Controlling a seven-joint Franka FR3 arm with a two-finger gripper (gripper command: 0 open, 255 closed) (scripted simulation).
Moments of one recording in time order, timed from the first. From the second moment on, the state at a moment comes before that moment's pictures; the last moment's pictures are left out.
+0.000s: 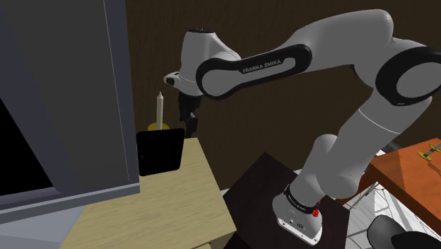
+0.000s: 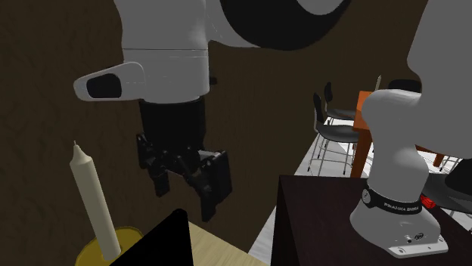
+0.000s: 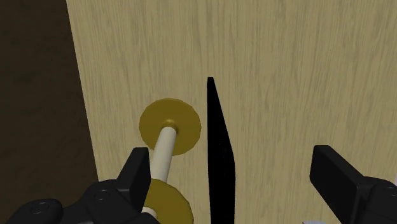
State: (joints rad) arm 0.33 -0.06 0.12 -2.16 0.01 2.12 -0.64
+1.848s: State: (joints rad) arm 0.33 -0.08 0.12 -2.11 0.02 2.05 -0.65
